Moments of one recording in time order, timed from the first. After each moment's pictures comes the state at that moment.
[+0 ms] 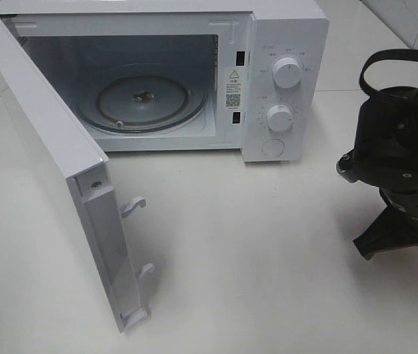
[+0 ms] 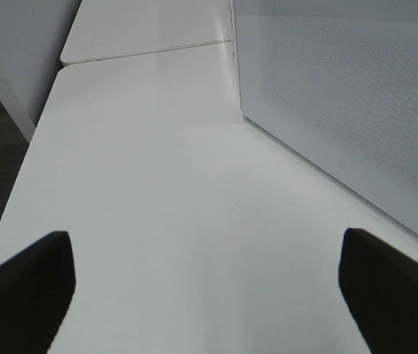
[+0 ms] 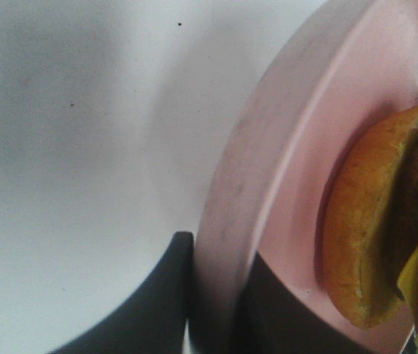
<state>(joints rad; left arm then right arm) -0.02 0.00 -0.50 0.02 1.04 0.13 0.59 1.74 -0.77 -0.82 0.99 0.92</state>
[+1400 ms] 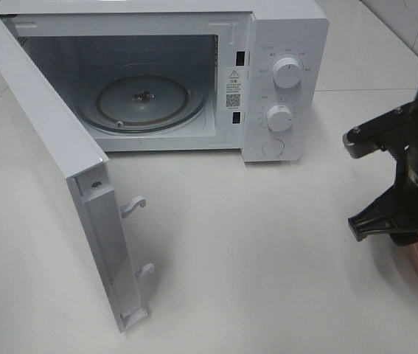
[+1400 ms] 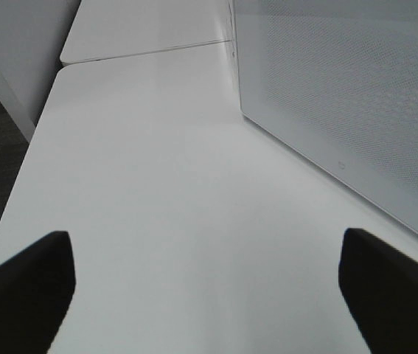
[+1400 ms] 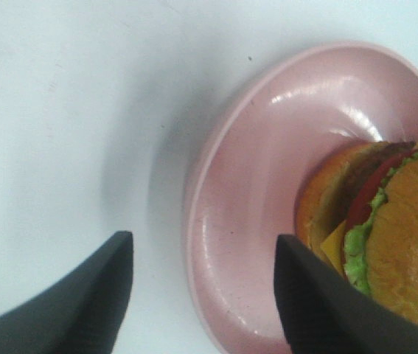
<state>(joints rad) -0.02 0.00 -0.50 0.02 1.04 0.13 0.54 1.52 -0.75 -0.63 0.84 0.73</state>
